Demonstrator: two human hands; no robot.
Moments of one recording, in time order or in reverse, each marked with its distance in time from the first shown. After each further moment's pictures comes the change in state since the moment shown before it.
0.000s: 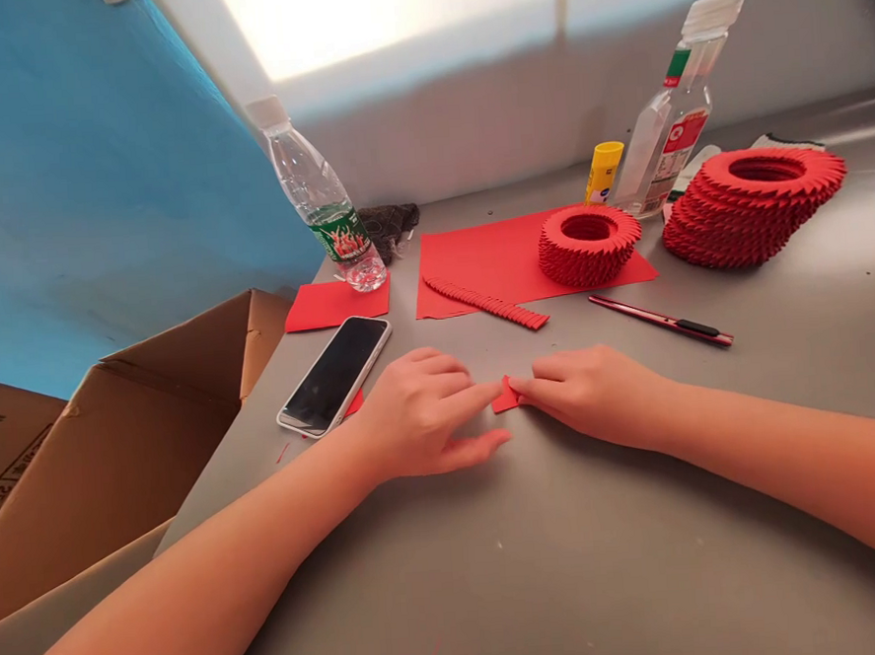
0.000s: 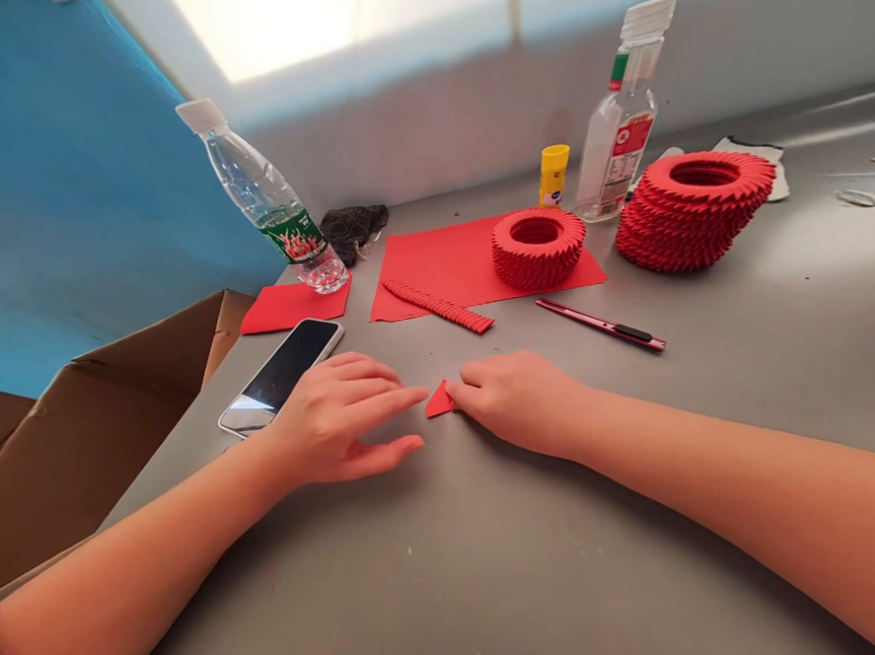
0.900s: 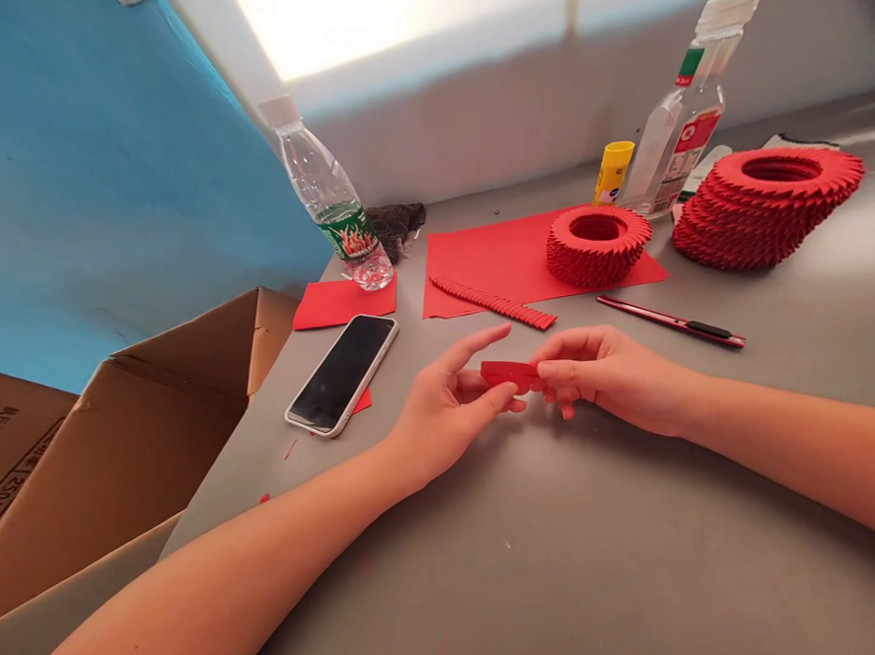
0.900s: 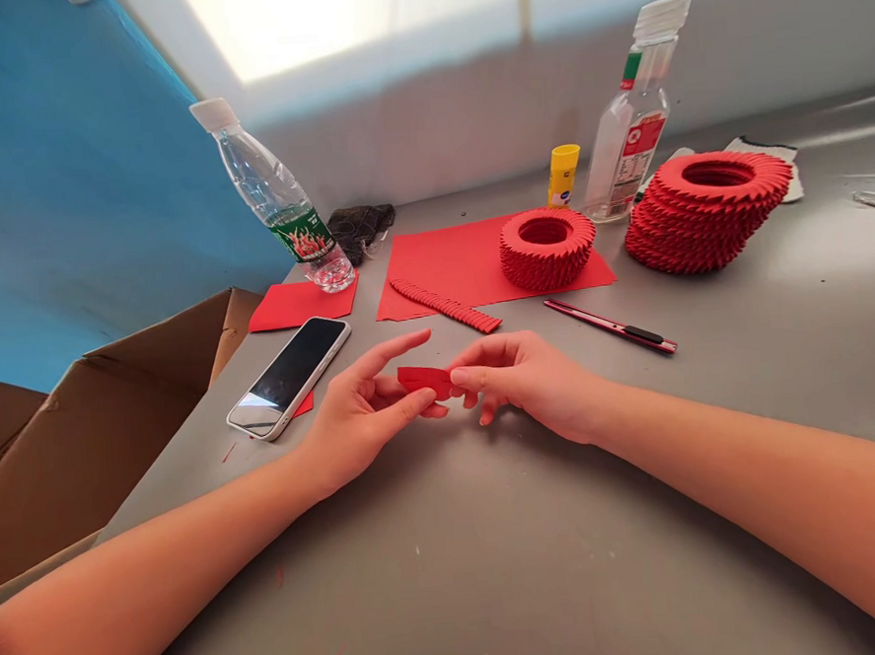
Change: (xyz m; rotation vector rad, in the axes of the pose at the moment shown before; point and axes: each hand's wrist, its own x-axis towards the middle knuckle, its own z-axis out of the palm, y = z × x) left_hand 0.009 0.026 0.012 -1.209 0.208 -0.804; right_hand 0.008 -0.002 -0.013 1.704 0.015 0.615
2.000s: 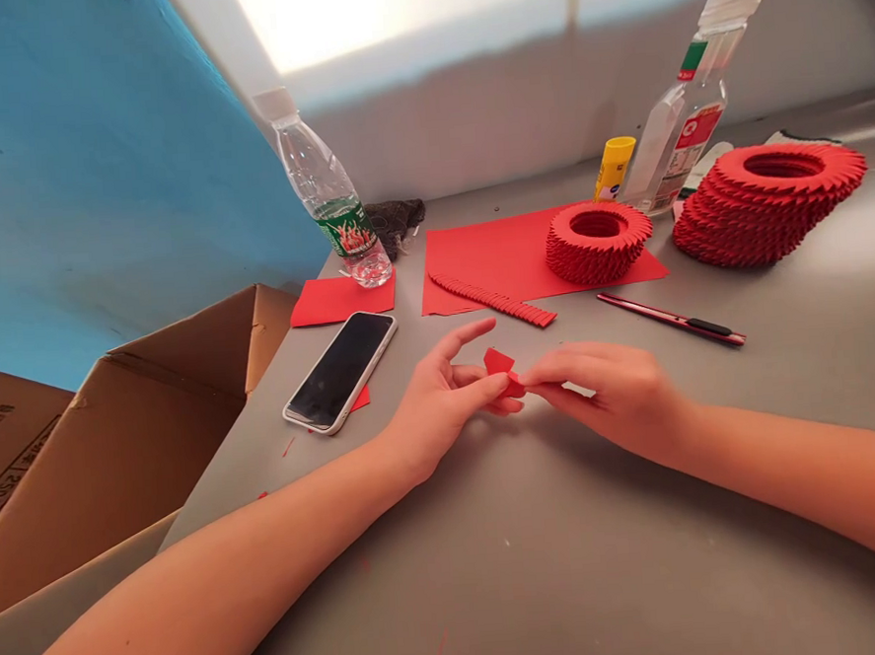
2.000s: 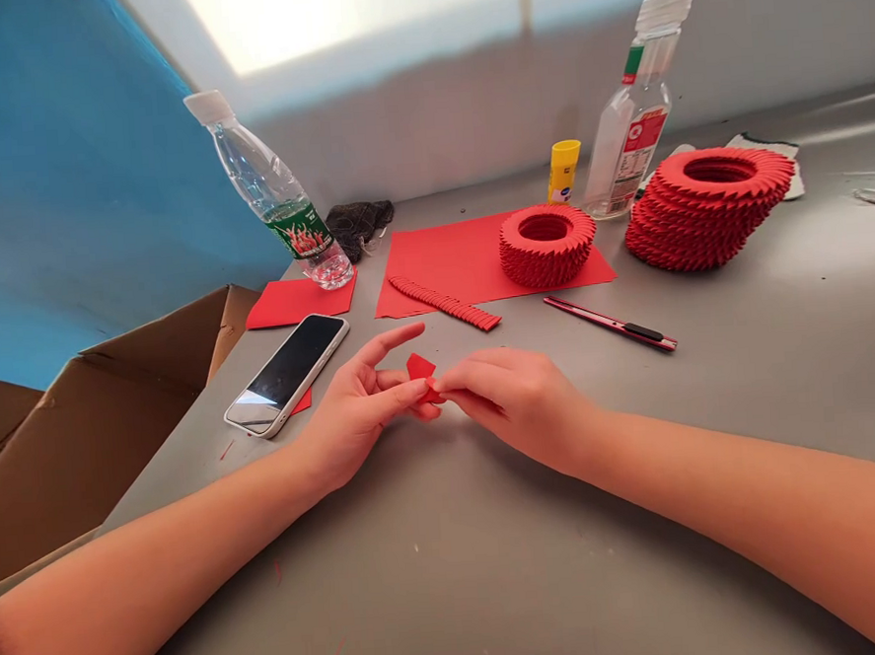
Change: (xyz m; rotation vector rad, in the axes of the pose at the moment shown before) left_hand 0.002 0.003 -0.002 -0.237 0.050 -0.187; right_hand -0.007 0.011 0.009 -1.065 0.235 -0.940
